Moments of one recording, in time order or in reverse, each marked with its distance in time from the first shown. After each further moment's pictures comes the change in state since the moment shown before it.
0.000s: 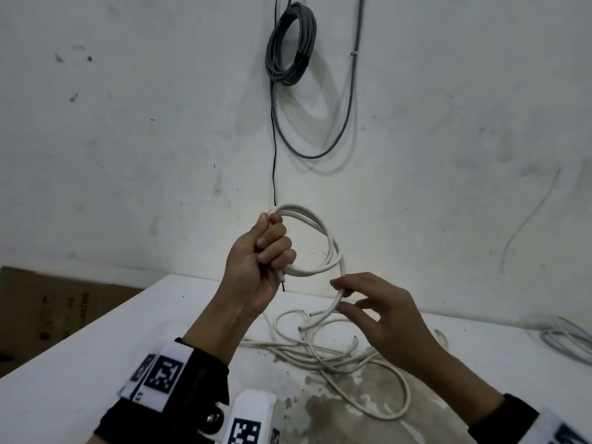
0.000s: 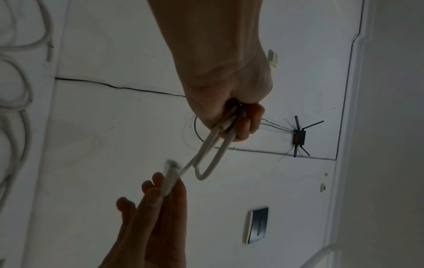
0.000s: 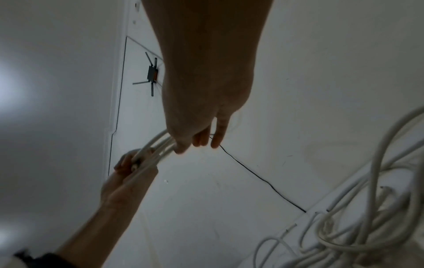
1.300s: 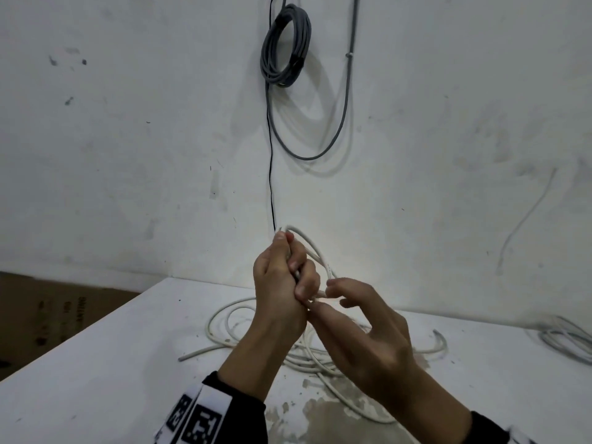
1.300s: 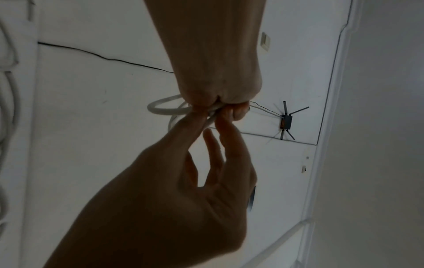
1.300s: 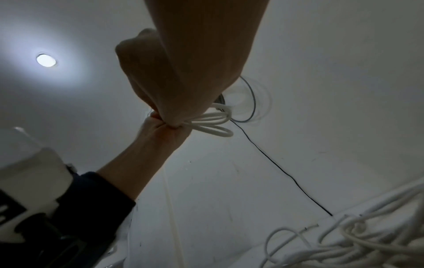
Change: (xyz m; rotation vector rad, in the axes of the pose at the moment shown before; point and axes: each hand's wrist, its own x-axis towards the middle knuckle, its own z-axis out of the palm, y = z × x) left_hand -0.016 -0.043 0.025 0.288 0.181 0.199; right_hand -0.007 -0.028 0.024 -0.552 0.344 -0.561
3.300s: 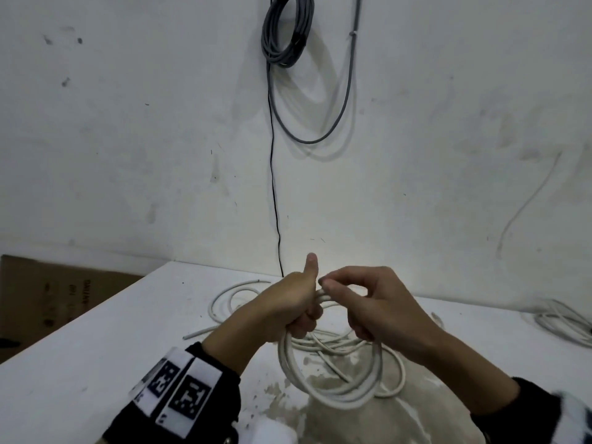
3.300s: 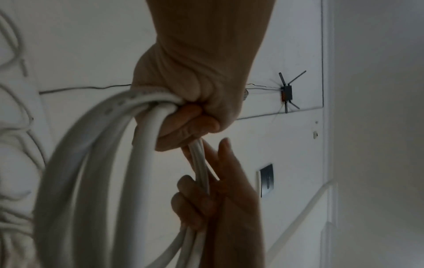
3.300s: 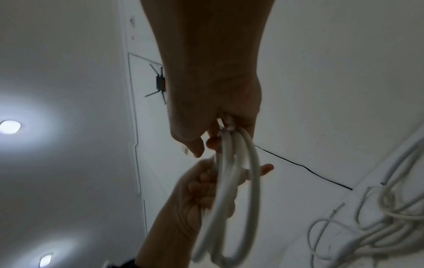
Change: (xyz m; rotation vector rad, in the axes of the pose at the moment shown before) left_hand -0.005 -0.002 -0.025 0.893 -0.265 -0.723; right_hand 0.026 0.006 -0.026 0.790 -0.611 0.993
